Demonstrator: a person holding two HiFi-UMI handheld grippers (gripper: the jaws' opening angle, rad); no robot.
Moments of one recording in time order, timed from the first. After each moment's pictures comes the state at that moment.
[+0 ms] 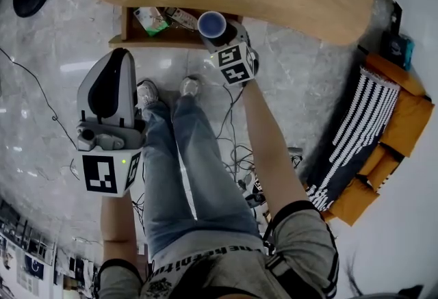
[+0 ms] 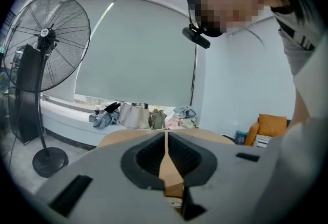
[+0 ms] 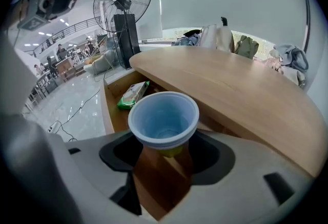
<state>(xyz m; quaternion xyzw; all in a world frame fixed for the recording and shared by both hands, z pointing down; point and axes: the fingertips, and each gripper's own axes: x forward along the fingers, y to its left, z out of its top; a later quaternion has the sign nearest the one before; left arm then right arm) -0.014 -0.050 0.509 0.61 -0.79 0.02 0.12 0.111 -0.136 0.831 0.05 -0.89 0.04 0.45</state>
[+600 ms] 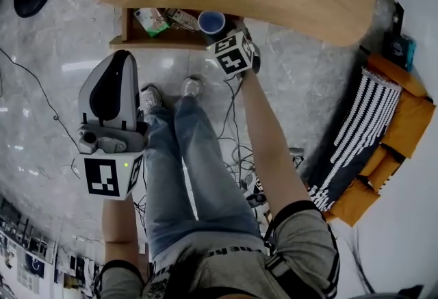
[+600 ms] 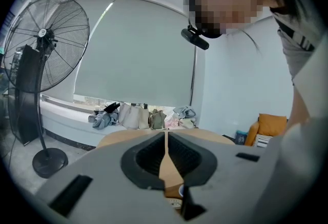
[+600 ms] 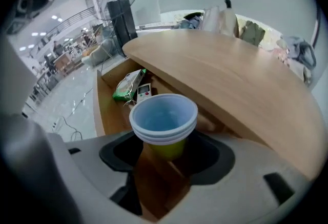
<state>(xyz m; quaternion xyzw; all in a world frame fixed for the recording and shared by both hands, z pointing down) -0.011 -0.055 0.508 0.61 -0.79 0.02 0.12 0.113 -0.141 0.851 0.04 -0.85 0.07 0.52</state>
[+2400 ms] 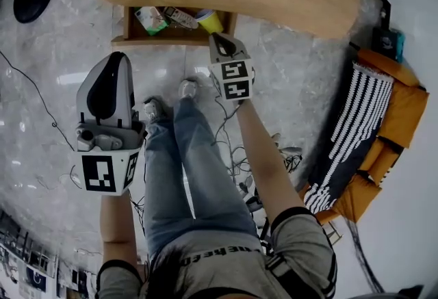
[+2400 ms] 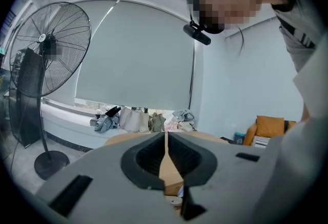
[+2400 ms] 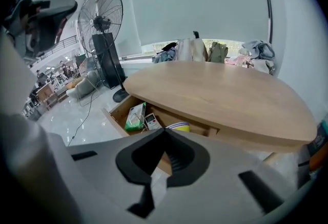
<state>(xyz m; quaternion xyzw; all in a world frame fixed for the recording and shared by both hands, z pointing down) -0.008 -0.017 0.481 0.61 -0.79 0.01 0.10 0.133 -0.118 0.759 0.17 -0.90 0.12 0.39</state>
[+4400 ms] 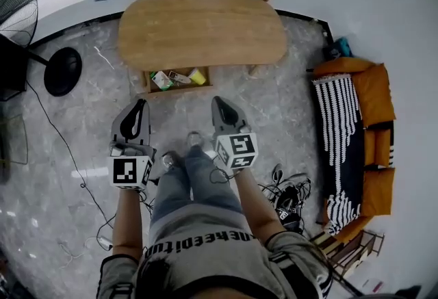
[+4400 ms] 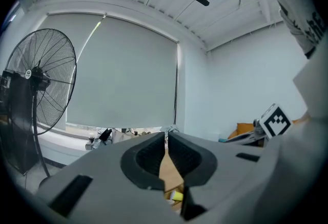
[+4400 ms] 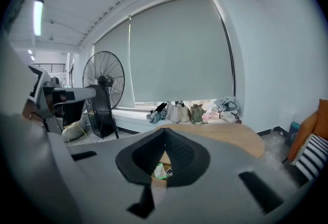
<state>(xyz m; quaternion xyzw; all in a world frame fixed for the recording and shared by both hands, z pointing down) 0.030 0.124 0.270 0.67 -0.74 0.00 0.04 0.192 0.026 0.361 0.32 -0.93 0.09 0.15</state>
